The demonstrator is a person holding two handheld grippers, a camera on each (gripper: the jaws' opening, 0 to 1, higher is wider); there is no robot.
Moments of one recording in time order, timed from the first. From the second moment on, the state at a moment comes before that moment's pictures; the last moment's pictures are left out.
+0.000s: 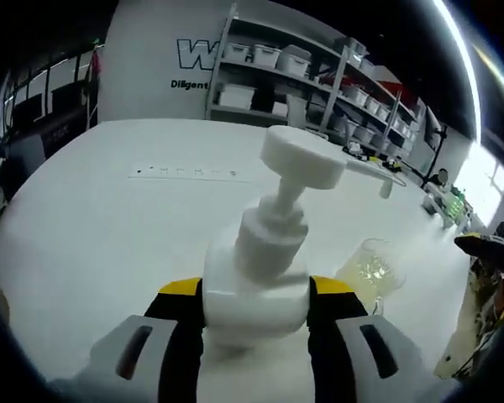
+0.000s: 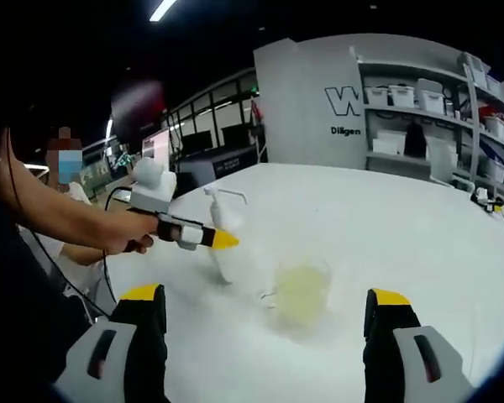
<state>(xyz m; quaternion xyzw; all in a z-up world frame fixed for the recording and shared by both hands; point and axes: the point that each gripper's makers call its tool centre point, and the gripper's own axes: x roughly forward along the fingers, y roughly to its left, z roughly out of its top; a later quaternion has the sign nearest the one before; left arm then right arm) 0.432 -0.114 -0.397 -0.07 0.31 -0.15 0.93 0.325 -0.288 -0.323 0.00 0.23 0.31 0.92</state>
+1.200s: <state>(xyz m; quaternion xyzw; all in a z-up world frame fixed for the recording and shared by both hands) 0.429 -0.151 -0.399 -0.08 0.31 -0.15 0.93 0.337 -0.296 -0.320 -0.02 0.23 0.35 0.91</state>
